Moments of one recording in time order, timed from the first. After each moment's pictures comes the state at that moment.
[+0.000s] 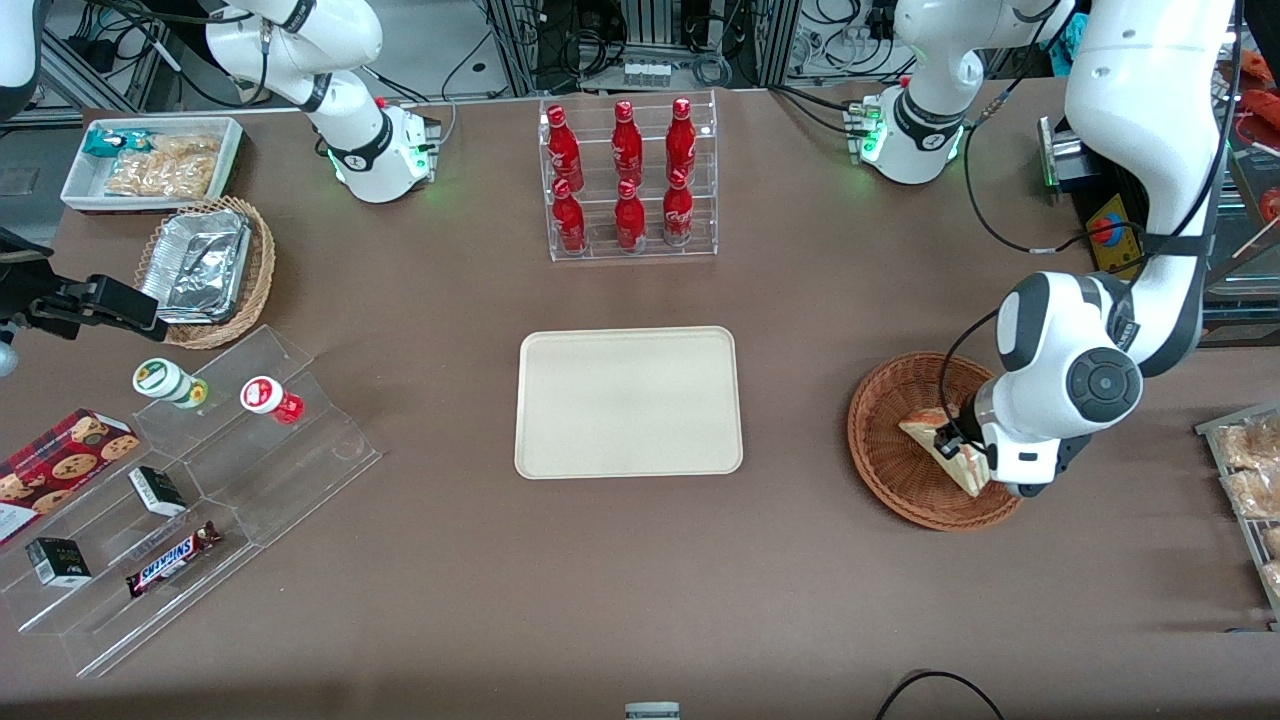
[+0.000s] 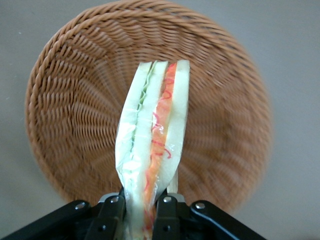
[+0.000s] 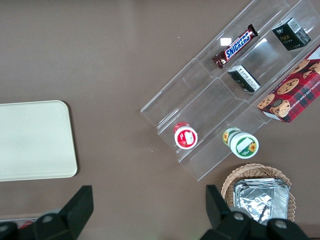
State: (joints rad) arm -0.02 0.42 -0.17 -1.74 0.06 1.99 -0.89
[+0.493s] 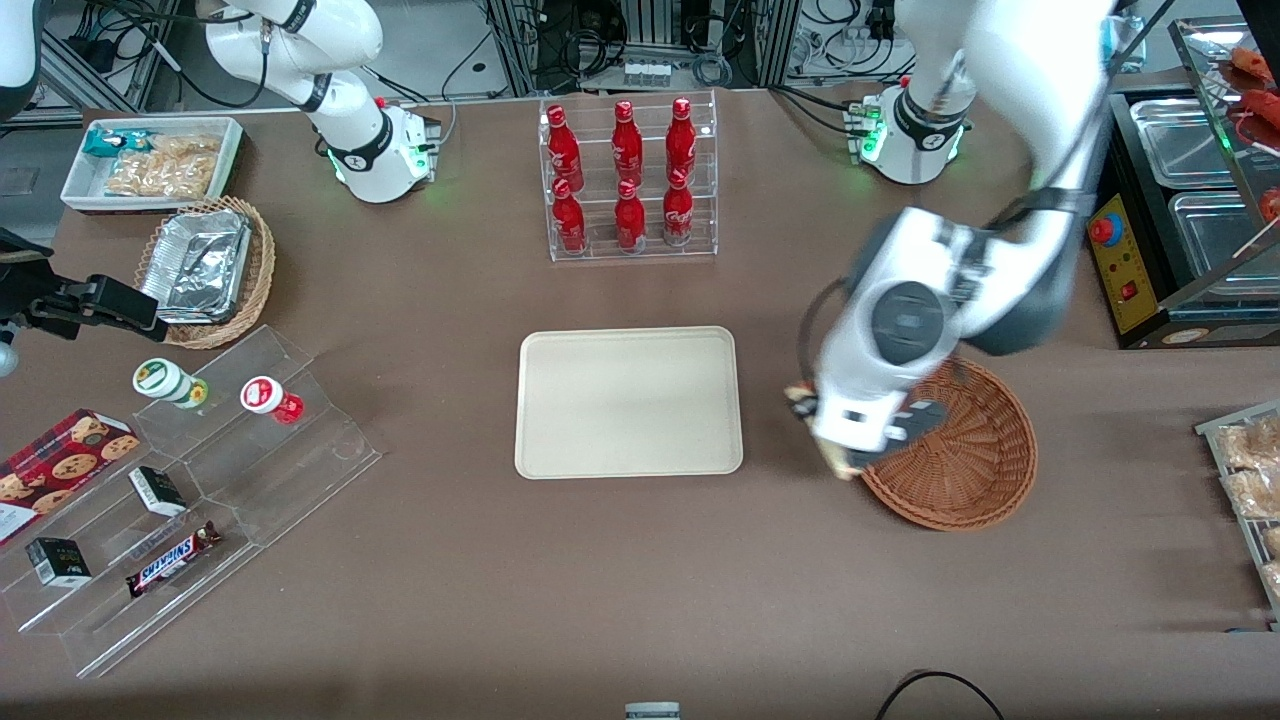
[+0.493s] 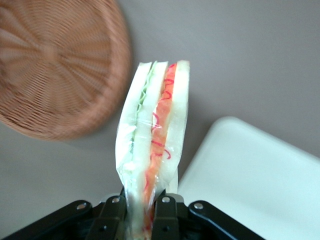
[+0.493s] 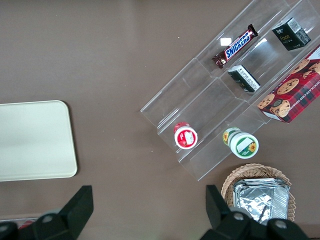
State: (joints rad) arm -0.38 0.48 -0.18 -1.52 0.06 1.84 -0.98
